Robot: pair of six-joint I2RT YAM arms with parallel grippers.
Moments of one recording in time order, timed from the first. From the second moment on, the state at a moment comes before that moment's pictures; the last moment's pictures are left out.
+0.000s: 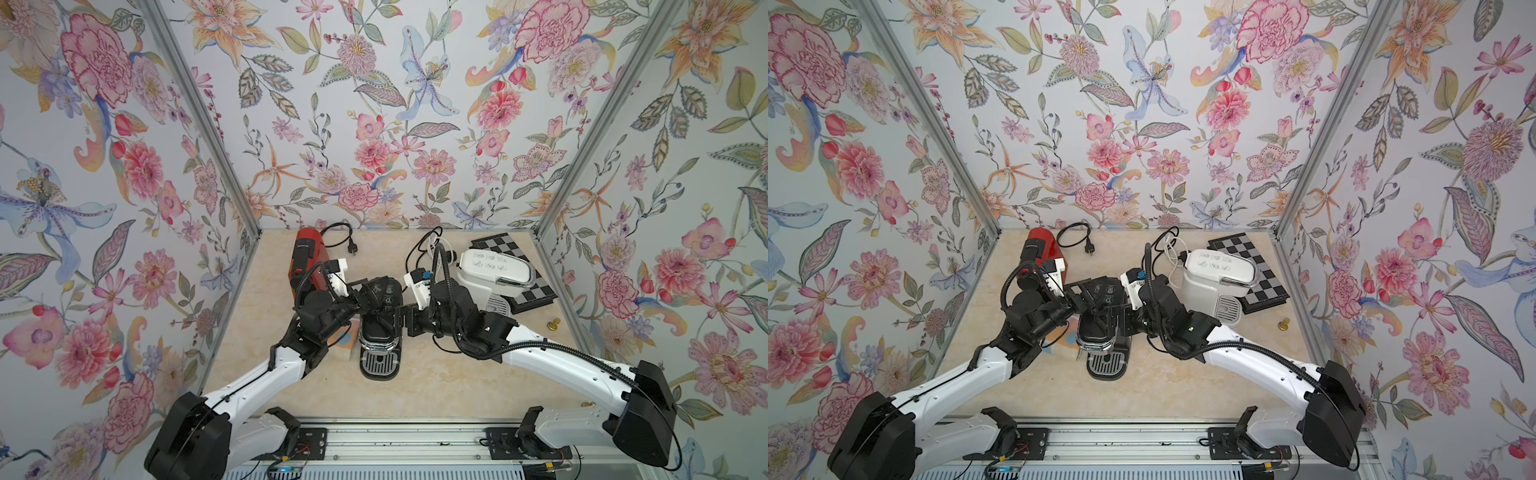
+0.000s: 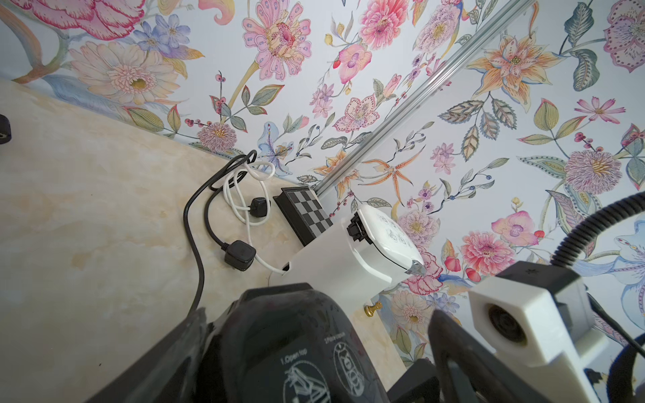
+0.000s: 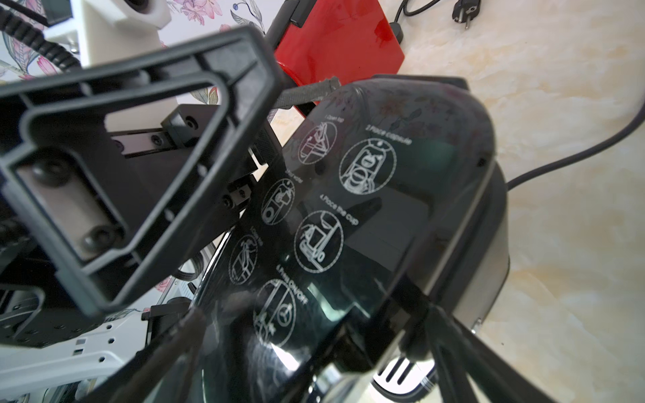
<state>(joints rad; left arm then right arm) -0.56 1.12 0.56 0.54 0.19 -0.80 0.93 1.31 1.00 -0.19 -0.19 0.64</state>
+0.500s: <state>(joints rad) -0.71 0.98 0.45 0.54 0.01 -0.88 0.86 1.27 0.99 -0.29 -0.30 0.64</state>
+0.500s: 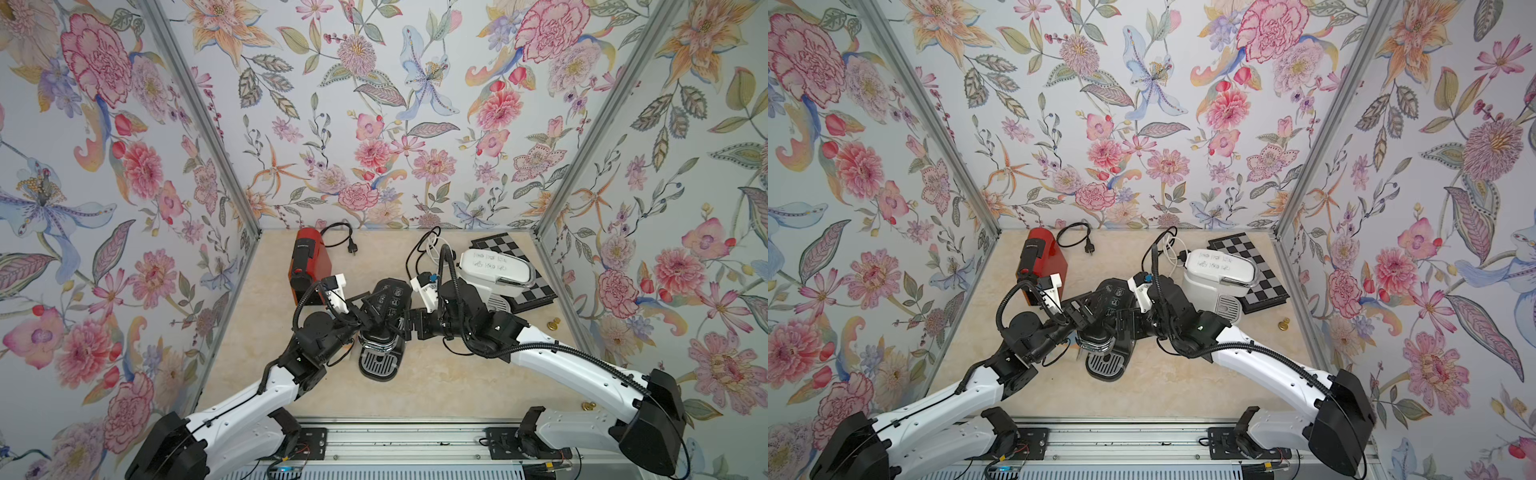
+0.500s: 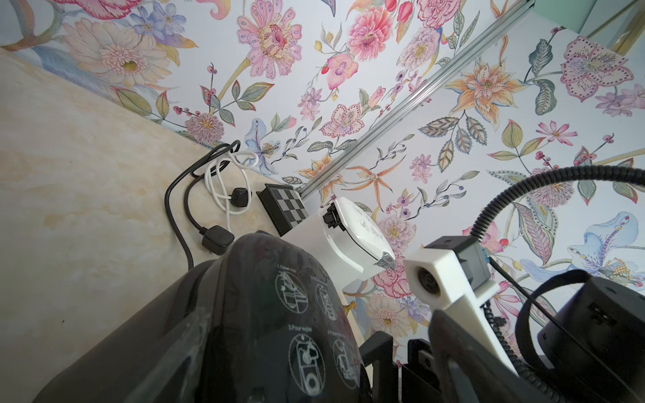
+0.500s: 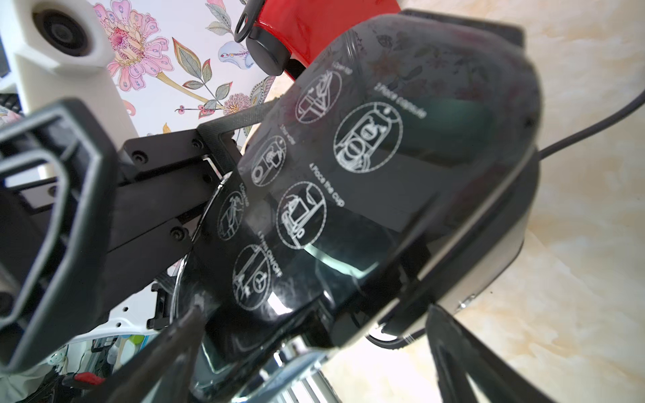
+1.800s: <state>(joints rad) -0.95 0.86 0.43 0.32 -0.05 -0.99 0.61 1.44 1.11 -0.28 -0.51 0.49</state>
